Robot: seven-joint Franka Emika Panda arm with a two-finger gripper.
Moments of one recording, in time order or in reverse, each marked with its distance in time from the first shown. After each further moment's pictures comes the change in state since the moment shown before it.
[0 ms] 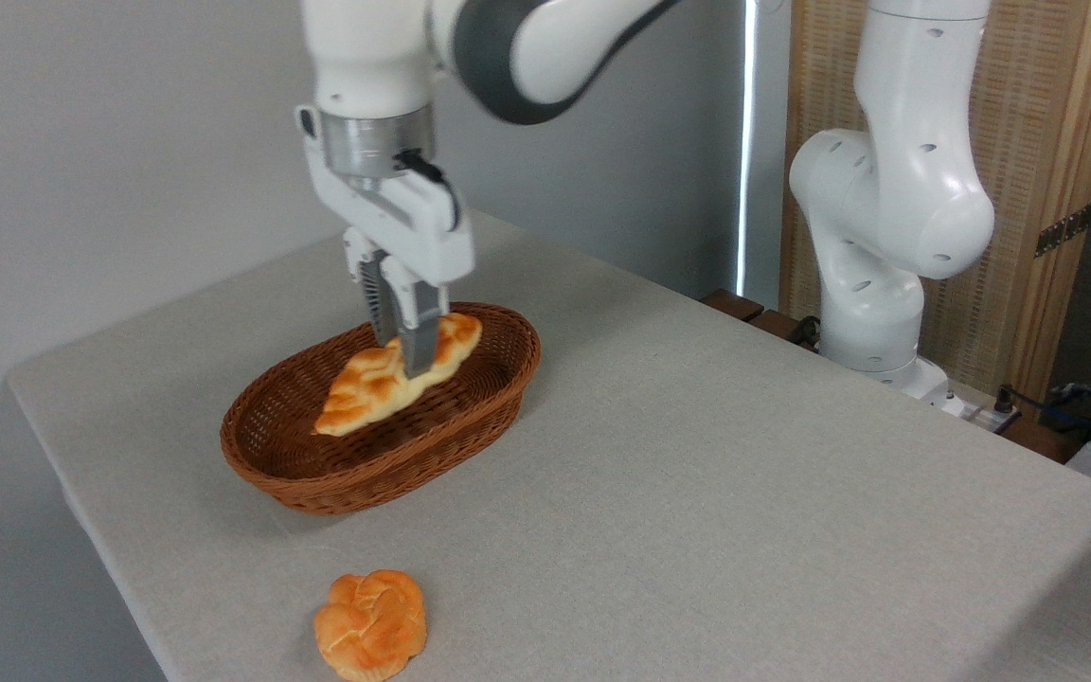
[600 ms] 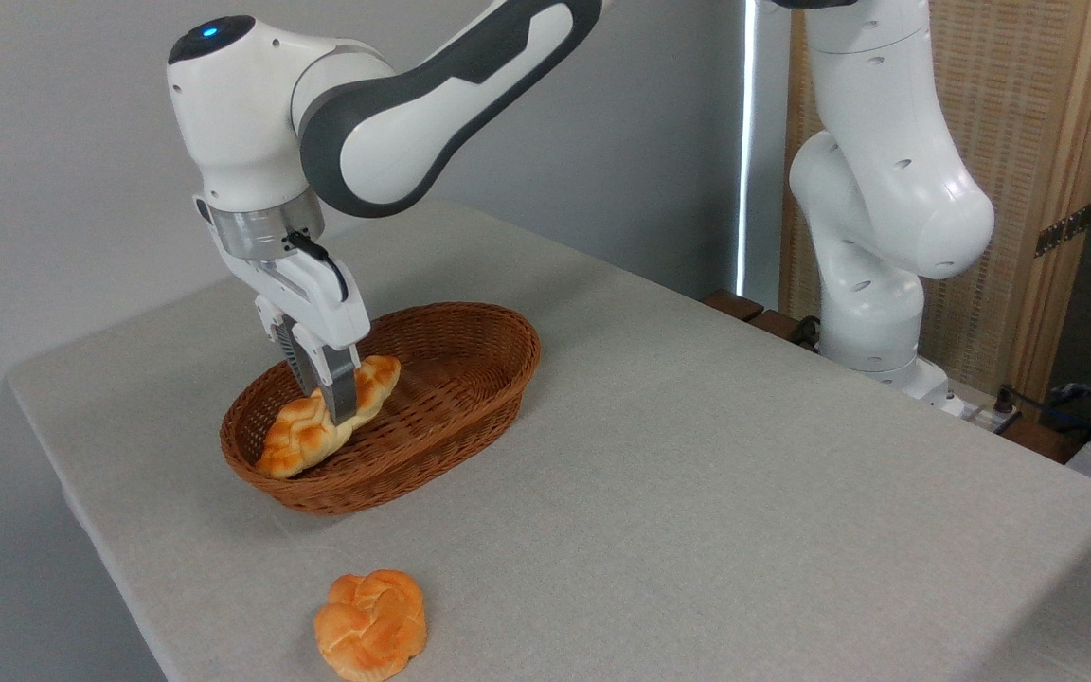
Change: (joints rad) arm 0.000 0.324 -0.085 0.262 0.000 -0.003 -0.149
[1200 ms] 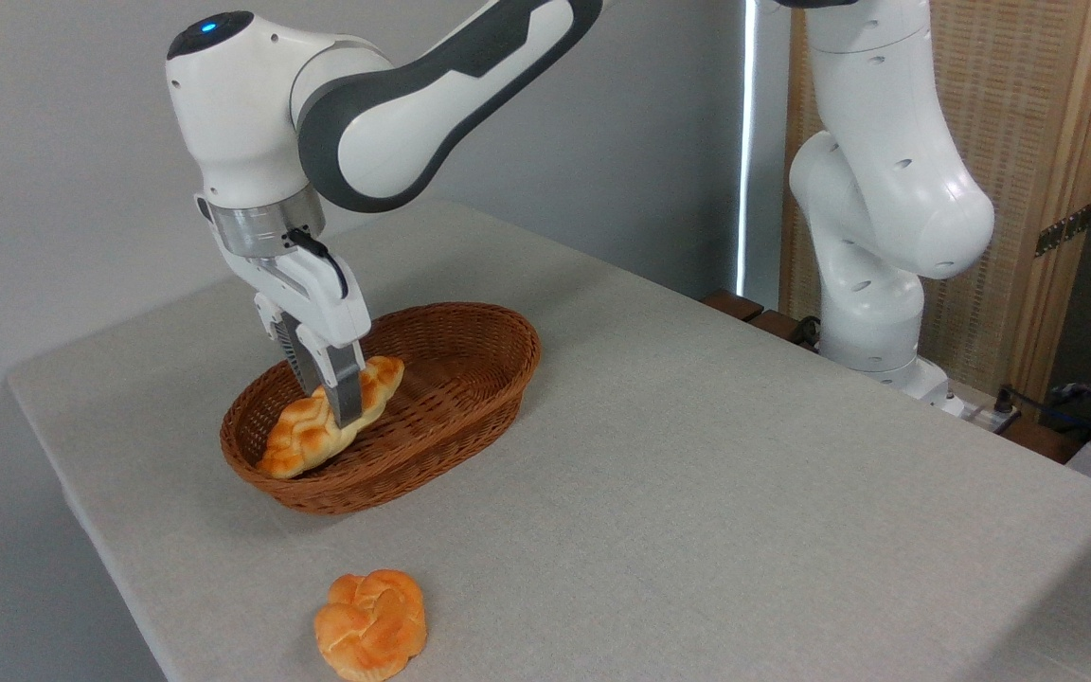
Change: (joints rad) arm 0.002 -0.003 0.000 0.002 0.026 -0.018 0.000
